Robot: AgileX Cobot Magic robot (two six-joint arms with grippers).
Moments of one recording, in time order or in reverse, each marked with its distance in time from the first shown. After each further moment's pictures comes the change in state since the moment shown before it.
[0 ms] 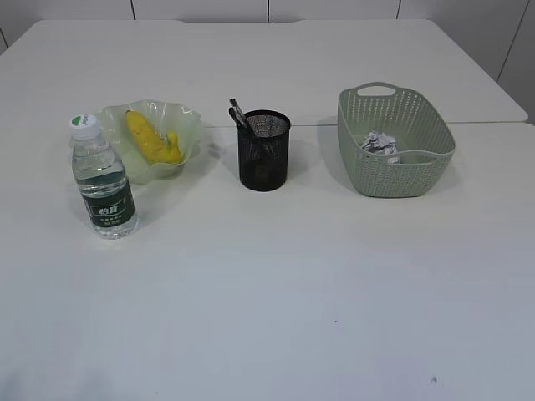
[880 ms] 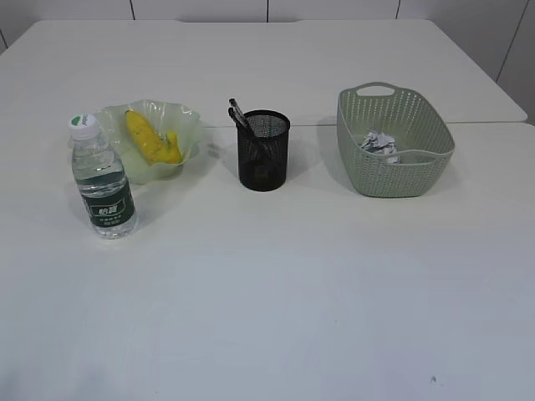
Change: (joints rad) left arm 0.000 0.000 0.002 0.007 -0.016 0.000; right arm 0.000 0.000 0.021 0.000 0.022 -0.048
